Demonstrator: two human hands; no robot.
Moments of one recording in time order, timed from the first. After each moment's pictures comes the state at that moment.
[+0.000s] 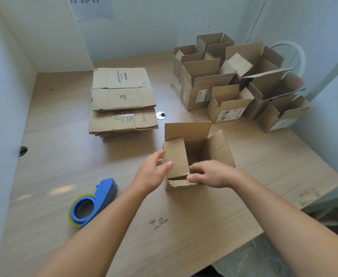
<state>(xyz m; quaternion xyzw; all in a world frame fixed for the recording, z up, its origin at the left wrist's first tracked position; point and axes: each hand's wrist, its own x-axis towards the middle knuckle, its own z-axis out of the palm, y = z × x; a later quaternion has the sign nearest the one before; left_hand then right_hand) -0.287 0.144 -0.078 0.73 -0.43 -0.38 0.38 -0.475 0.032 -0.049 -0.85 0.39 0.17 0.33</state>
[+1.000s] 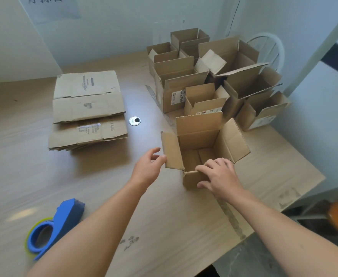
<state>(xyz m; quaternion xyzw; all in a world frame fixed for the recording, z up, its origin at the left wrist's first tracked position) -0.350 0.046 -0.080 0.74 -0.33 -0.43 0.40 -0.584 -0.027 -0.124 -0.90 0.43 -0.04 0.05</state>
